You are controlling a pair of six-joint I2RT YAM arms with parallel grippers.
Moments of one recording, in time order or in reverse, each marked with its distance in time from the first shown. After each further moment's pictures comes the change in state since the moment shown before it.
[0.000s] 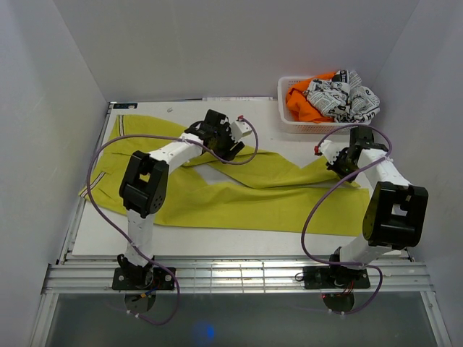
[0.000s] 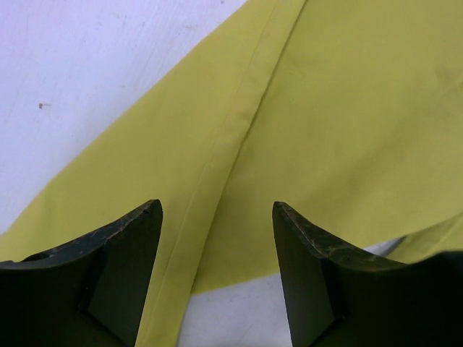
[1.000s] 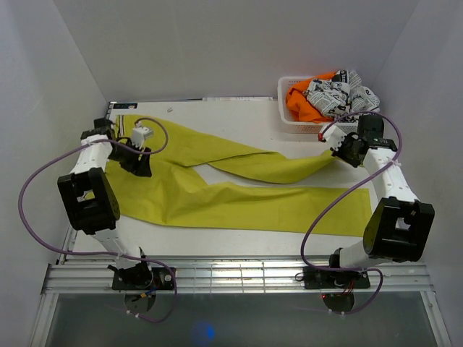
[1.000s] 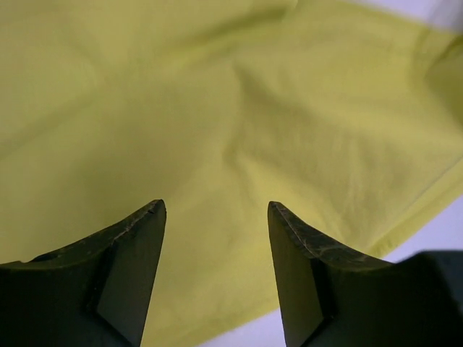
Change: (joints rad) left arm 0.787 -0.274 -0.233 -0.601 0.313 0.327; right arm -0.001 -0.106 0.103 0.058 -0.021 -0.051
